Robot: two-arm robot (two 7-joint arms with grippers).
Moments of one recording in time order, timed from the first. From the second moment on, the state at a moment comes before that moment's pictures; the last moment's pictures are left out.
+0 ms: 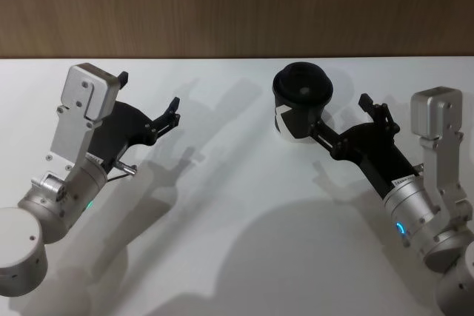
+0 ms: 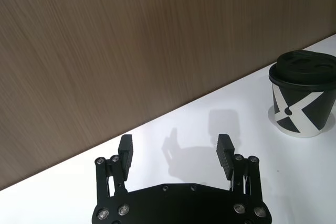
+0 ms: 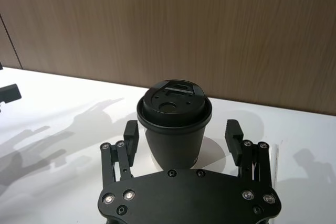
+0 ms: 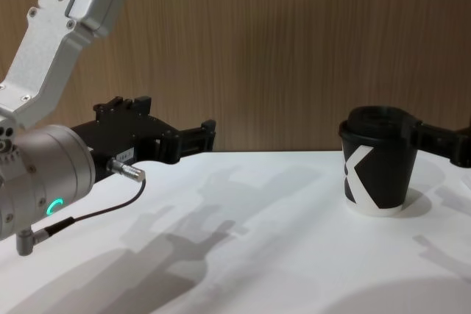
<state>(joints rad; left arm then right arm) -0.24 0.38 0.45 -1.63 -0.20 0.01 -0.01 -0.01 0.34 -0.23 -1.77 0.29 0.03 0.07</state>
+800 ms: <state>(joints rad) -0.24 0.38 0.45 -1.63 -0.20 0.01 -0.01 -0.01 0.34 -0.23 -1.77 0.29 0.03 0.07</state>
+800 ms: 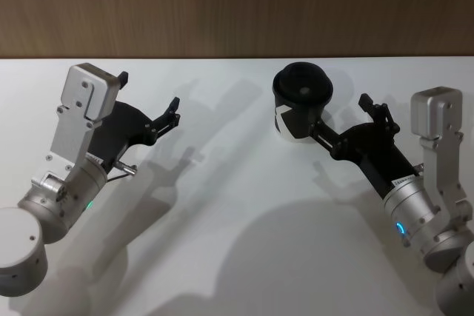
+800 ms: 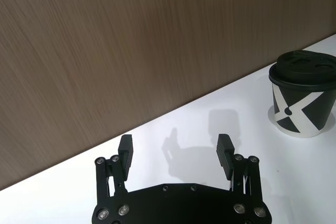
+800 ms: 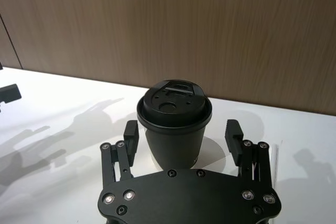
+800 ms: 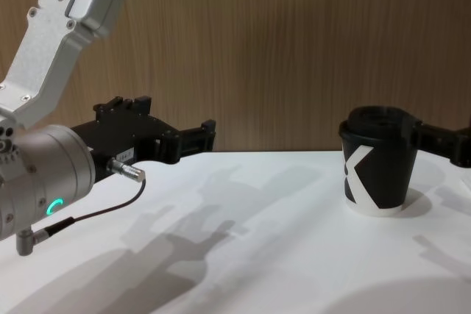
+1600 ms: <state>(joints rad) -0.24 0.38 0.45 -1.63 -0.20 0.01 -0.01 -0.04 0.34 -0.20 -1.79 0.28 0.09 0.04</state>
